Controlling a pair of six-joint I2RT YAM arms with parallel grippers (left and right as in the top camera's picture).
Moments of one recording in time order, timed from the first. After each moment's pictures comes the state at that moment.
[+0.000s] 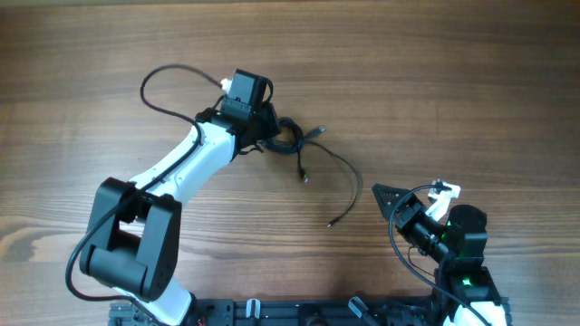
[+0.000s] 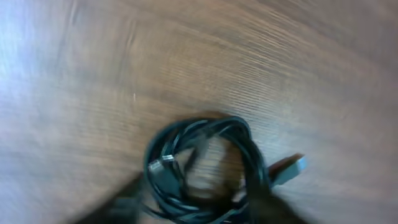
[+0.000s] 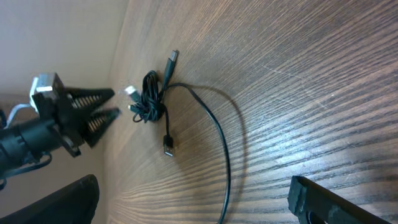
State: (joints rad) left arm -0.39 1.79 1.13 -0.39 0.04 -0.74; right arm 0.01 0.60 0.01 0.04 -0.55 0.96
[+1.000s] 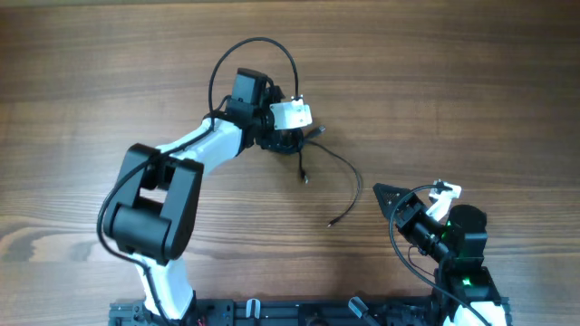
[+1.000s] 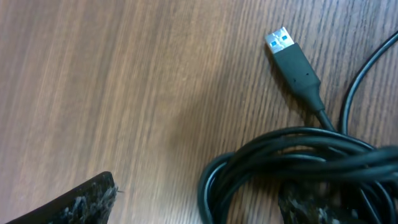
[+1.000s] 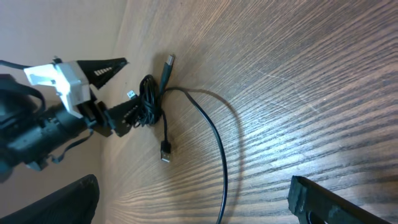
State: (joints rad) left arm -0.36 1.98 1.13 -0.05 0.29 1.05; right arm 0.01 0.60 0.01 0.03 -0.53 0.96
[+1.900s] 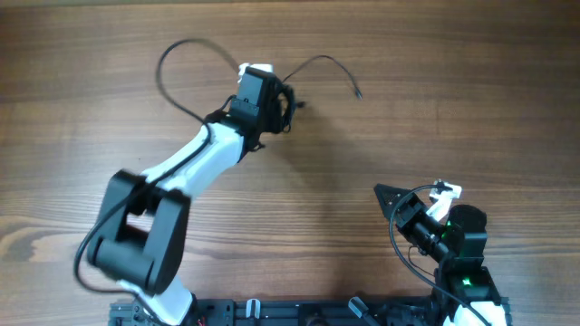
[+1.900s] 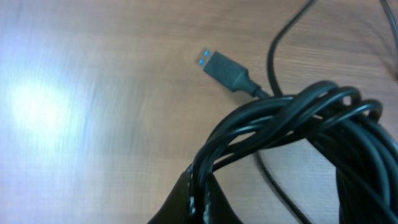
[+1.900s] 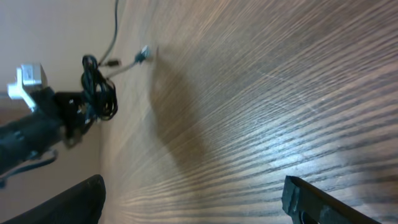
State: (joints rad) left arm -0.42 1.81 1.13 -0.29 -0.13 -0.47; right arm 0.01 0.60 0.01 0.03 -0.53 0.96
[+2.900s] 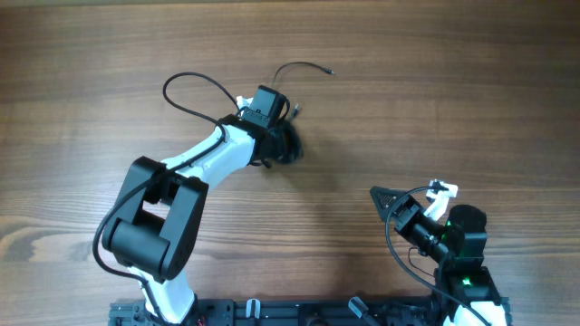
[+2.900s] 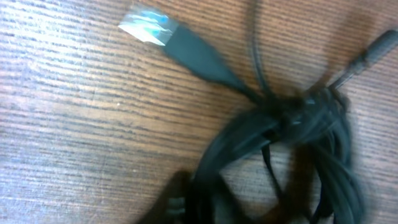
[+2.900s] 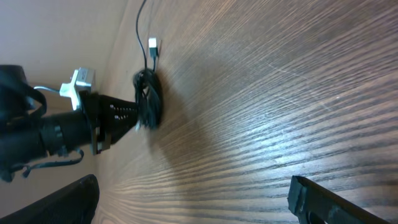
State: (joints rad) left arm -0.46 1.91 1.12 -0.43 -0.08 -0.65; right arm 0.01 0.60 0.01 0.03 -0.57 0.89
